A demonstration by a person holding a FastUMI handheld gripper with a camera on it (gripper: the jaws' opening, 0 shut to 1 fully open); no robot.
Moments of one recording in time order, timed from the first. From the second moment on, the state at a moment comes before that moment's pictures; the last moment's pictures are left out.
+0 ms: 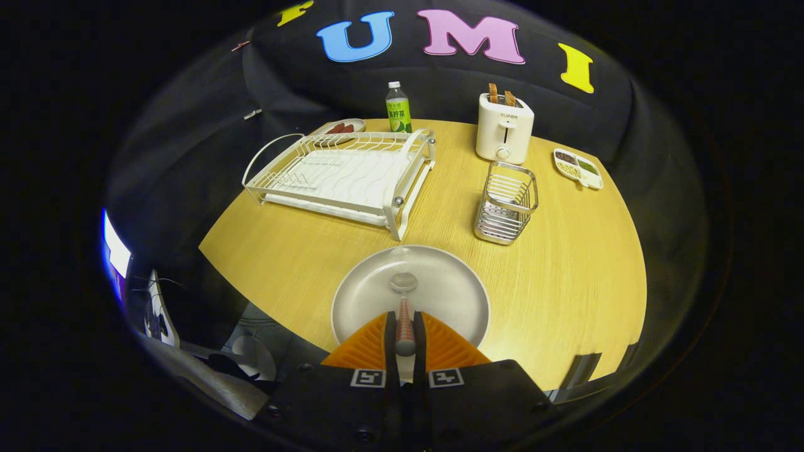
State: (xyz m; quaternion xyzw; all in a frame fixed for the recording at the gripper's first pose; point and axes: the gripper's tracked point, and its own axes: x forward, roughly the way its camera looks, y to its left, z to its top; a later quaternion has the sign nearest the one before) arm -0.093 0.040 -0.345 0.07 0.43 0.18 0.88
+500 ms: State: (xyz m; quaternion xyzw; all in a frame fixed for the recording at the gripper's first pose) arm -0.092 0.024 -0.374 0.04 0.46 0.15 0.87
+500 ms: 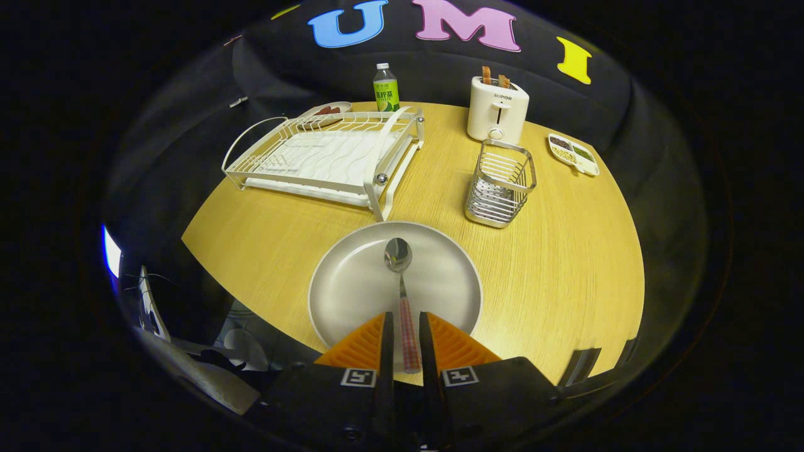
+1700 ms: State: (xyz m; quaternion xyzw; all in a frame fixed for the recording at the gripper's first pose) arm -0.014 0.005 -0.231 0.02 0.31 0.12 0.94
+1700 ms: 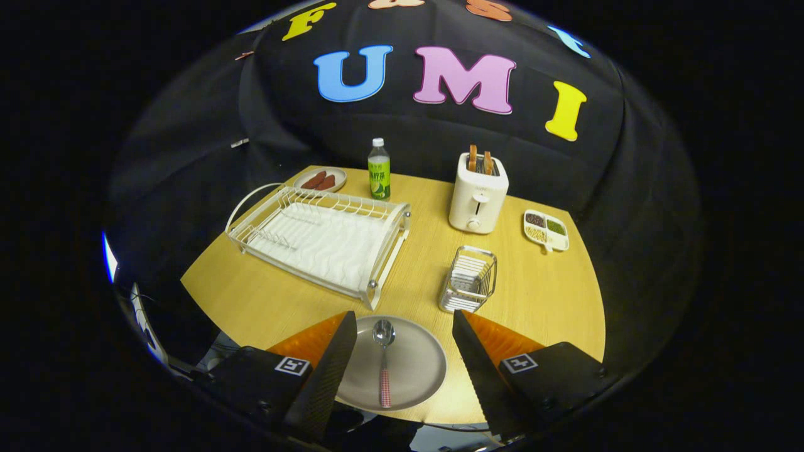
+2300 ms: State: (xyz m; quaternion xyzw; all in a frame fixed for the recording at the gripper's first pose) arm 0.026 -0.035 -0.047 -0.02 0.13 0.07 0.99
